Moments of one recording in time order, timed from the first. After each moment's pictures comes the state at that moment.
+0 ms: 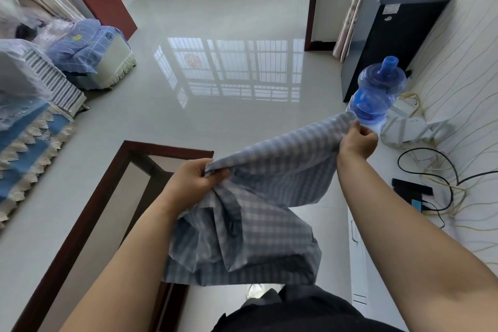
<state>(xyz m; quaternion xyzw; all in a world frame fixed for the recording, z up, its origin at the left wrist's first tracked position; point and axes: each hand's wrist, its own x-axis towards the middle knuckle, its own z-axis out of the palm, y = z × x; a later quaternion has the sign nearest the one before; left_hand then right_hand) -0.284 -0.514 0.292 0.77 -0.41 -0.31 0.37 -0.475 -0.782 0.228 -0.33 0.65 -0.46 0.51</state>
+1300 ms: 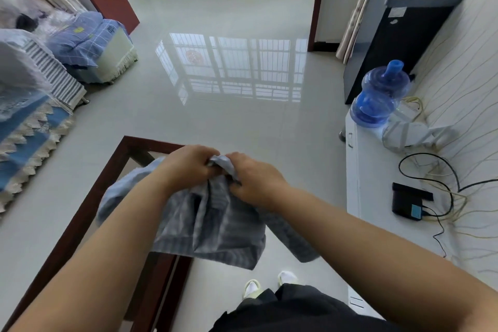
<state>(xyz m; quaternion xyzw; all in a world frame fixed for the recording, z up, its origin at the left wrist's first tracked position) -0.260 -0.534 0.328 0.84 -0.50 -0.22 0.09 -0.402 -0.630 0.282 -0.93 0.20 -0.01 0.32</state>
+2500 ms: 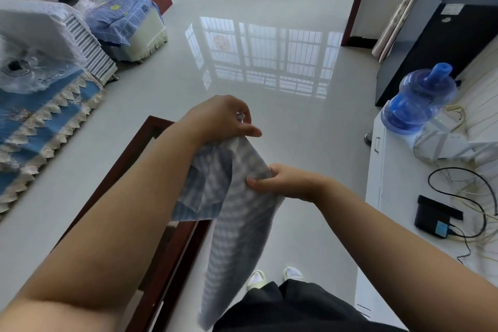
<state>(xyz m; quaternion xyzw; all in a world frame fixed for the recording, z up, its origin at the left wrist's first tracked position) -0.236 -0.575 0.364 0.86 -0.46 -0.20 0.10 -0.400 -0.650 0.280 -0.69 0.17 0.21 0.67</state>
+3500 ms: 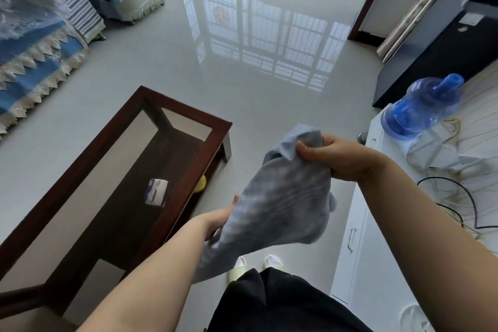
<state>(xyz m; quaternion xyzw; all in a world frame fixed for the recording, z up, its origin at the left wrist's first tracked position) -0.269 -0.456 0.084 0.70 0.02 -0.66 0.27 -0.390 -0.697 0.302 -0.58 0.15 0.15 0.79</state>
